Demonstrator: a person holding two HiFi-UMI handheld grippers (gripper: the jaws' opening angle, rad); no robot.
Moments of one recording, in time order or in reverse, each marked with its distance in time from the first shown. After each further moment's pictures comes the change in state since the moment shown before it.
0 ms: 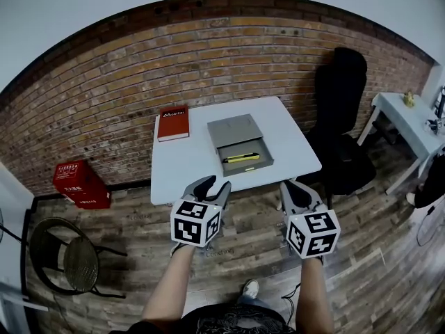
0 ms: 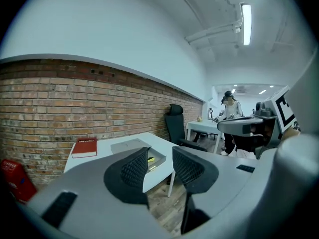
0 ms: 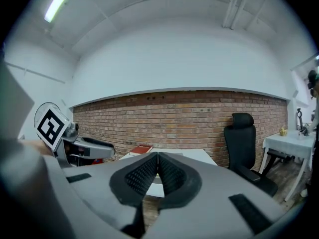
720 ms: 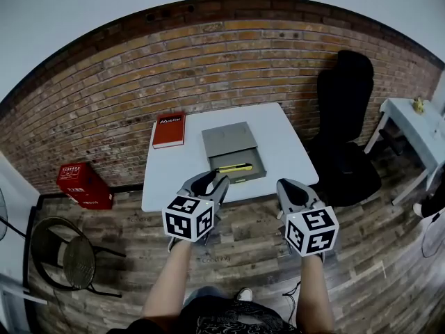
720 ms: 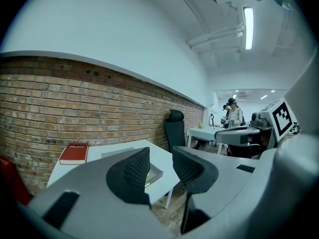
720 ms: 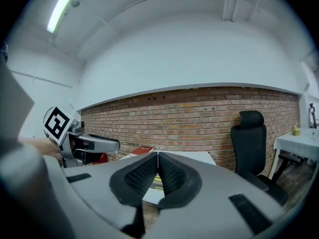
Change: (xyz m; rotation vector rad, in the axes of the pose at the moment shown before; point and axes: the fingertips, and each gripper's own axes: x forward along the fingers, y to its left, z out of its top) left arm 0.063 -0.017 0.039 -0.022 -0.062 0.001; right arm 0.035 -0.064 0.008 -0.004 -0.012 0.113
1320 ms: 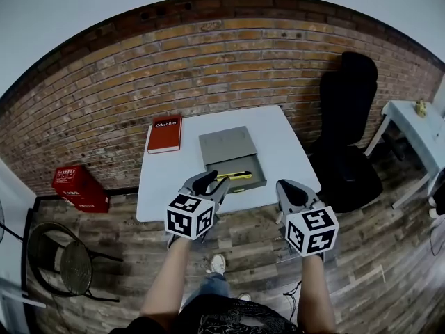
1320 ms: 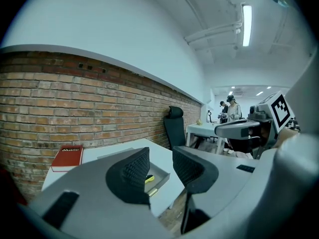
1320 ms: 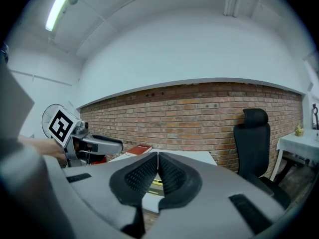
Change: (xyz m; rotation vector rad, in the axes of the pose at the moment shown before) left arm 0.052 0.027 -0.005 0.041 0.027 -0.042; right arm 0.044 -0.023 -0.003 -0.008 0.024 0.008
